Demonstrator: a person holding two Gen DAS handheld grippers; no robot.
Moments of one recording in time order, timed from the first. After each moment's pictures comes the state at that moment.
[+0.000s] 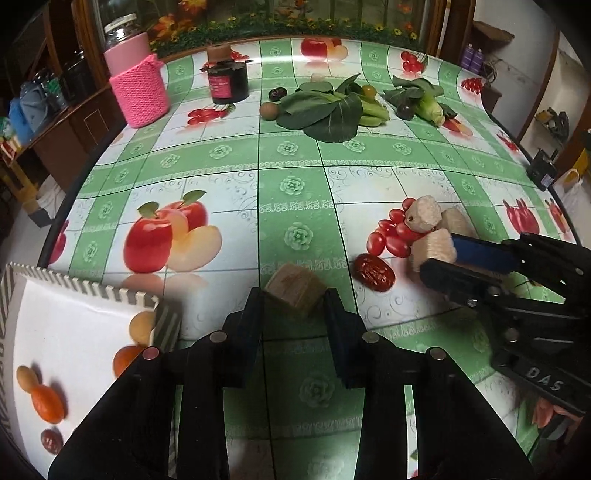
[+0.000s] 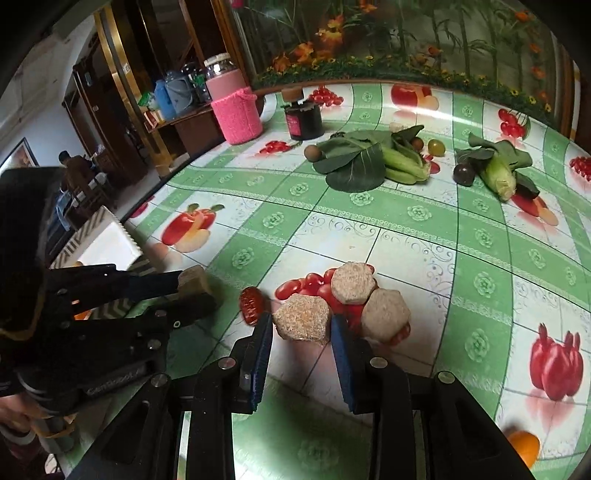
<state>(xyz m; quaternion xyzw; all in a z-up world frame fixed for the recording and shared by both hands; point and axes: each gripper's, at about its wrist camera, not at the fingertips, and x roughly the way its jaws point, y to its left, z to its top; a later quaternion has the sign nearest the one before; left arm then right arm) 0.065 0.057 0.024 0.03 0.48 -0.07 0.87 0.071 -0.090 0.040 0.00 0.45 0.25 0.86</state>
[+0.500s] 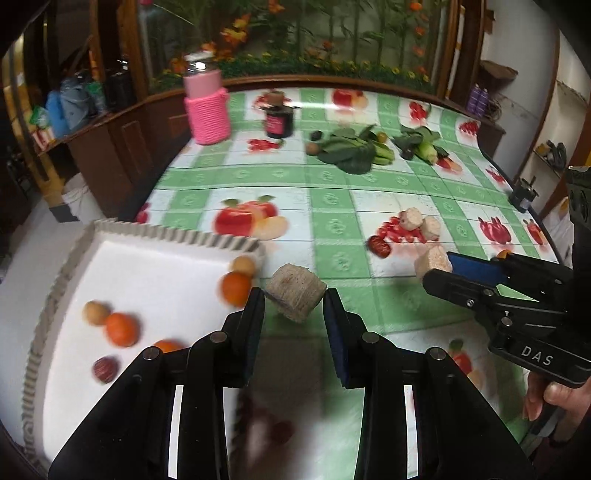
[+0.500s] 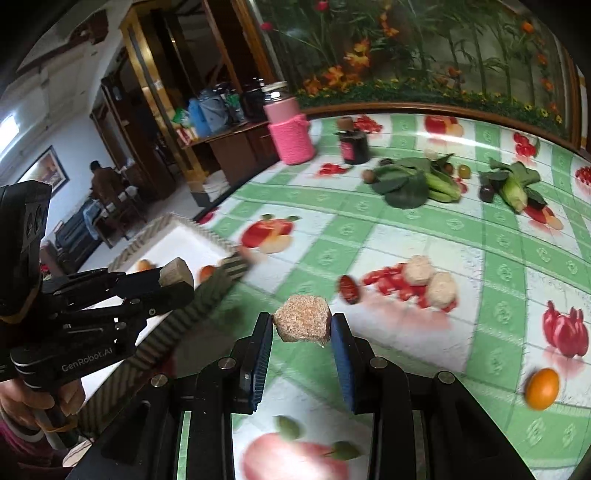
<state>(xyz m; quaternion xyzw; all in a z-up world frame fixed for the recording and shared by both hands) -0.029 0.108 0.080 0.01 0.42 -0.03 0.91 0.003 -0.060 0.076 0.02 0.41 0.30 0.86</state>
